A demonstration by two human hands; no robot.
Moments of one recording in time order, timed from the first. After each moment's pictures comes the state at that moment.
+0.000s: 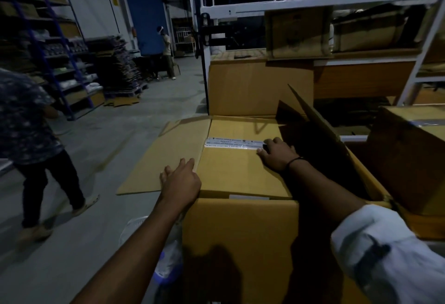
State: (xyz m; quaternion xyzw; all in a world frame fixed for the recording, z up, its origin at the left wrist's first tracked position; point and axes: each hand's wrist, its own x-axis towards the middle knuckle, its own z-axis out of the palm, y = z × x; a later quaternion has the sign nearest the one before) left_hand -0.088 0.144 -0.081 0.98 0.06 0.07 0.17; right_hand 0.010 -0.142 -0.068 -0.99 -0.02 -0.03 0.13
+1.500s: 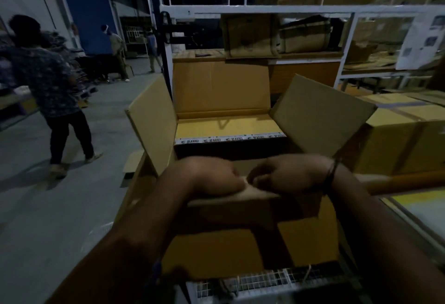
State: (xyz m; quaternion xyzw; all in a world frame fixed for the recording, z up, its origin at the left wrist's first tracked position) left_hand -0.214 0.050 0.052 0.92 -0.29 -0.23 0.09; right_hand -0.263 -0.129 0.073 -0.96 -0.08 0.26 0.11
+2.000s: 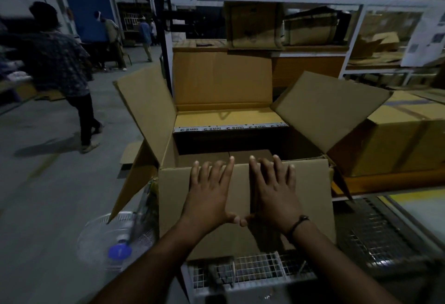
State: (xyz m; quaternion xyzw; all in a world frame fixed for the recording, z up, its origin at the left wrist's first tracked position) left_hand -0.192 0.057 -0.106 0.96 -0.26 0.12 0.05; right_hand -0.226 -0.136 -0.101 -1.00 -0.02 -0.07 0.02
